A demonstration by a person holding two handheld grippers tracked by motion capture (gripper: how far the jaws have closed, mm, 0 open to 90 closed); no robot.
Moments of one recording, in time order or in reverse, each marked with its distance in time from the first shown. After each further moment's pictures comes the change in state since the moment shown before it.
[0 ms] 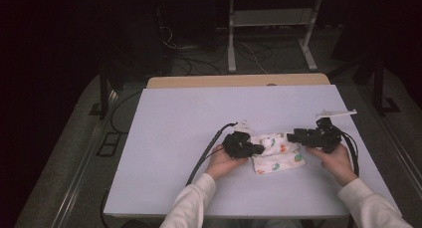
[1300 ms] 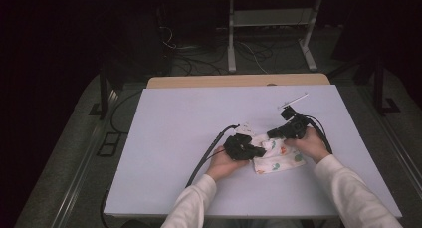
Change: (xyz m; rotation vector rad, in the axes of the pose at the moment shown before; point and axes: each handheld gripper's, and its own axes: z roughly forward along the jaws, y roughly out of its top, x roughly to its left) left arm -0.004 -0.002 0.004 0.029 -0.009 0.022; right arm 0.013 0.045 0.079 0.367 0.026 -0.069
